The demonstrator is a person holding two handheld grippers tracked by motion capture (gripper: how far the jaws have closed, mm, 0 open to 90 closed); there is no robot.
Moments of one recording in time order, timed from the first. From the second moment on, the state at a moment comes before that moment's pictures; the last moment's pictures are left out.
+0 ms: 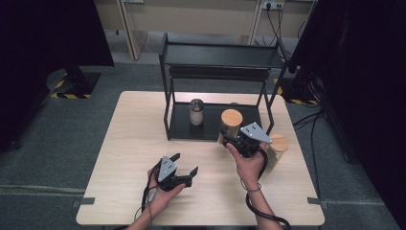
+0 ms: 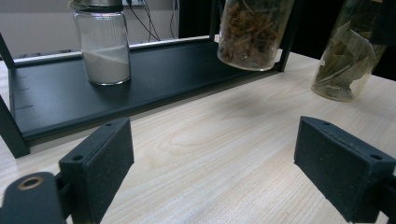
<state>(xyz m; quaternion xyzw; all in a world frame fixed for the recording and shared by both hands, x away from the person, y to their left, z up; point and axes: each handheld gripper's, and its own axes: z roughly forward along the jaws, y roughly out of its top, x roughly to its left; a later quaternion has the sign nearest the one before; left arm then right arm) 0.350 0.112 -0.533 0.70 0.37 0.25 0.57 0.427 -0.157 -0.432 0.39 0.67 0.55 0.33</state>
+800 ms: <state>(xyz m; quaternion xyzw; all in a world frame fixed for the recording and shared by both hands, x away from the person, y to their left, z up) 0.350 0.113 -0.533 0.69 0.37 0.25 0.57 0.459 -0.153 -0.429 0.41 0.66 0.53 0.33</state>
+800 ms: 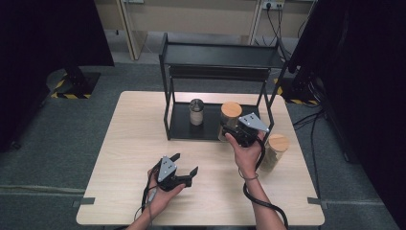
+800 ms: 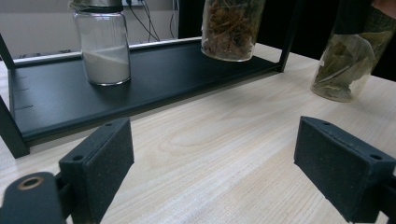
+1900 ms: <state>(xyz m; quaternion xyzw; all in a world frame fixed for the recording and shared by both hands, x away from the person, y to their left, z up) 0.349 0.113 -0.533 0.69 0.36 0.25 0.57 0.498 -0.147 -0.428 0.43 0.66 0.52 0.33</state>
